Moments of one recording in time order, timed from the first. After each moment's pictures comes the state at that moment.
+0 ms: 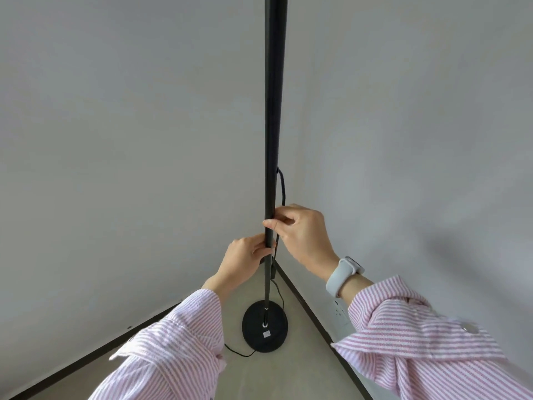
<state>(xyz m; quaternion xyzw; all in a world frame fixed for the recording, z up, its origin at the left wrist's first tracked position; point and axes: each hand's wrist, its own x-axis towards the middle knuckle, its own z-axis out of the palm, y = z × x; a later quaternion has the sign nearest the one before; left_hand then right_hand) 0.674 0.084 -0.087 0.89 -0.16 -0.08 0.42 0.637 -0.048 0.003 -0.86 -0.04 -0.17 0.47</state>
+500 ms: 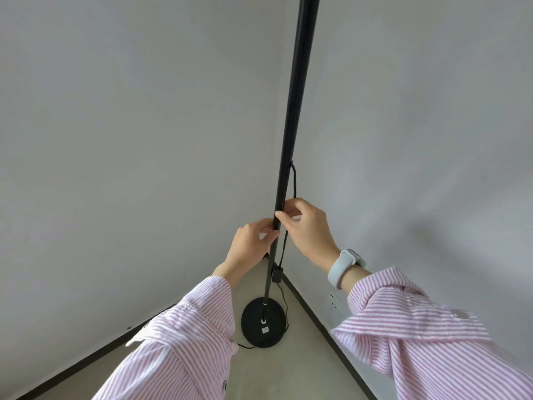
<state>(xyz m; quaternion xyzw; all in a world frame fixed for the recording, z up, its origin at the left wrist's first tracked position) 0.670 0.072 -0.056 0.86 -0.15 -0.07 0.48 0.634 -0.052 0.006 -0.86 0.04 -0.14 0.49</state>
